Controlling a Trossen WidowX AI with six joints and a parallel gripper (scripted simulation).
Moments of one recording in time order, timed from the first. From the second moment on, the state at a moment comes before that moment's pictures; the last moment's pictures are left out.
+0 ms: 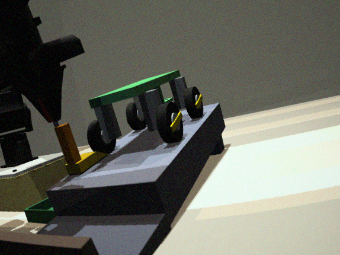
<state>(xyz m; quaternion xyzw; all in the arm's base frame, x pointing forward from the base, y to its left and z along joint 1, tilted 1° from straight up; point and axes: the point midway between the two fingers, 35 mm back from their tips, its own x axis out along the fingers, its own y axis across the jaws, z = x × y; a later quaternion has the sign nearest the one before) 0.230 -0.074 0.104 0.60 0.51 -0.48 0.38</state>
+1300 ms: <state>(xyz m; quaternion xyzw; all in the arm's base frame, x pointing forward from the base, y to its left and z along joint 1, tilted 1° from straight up) 0.230 -0.066 0.105 0.71 0.09 -0.70 0.06</state>
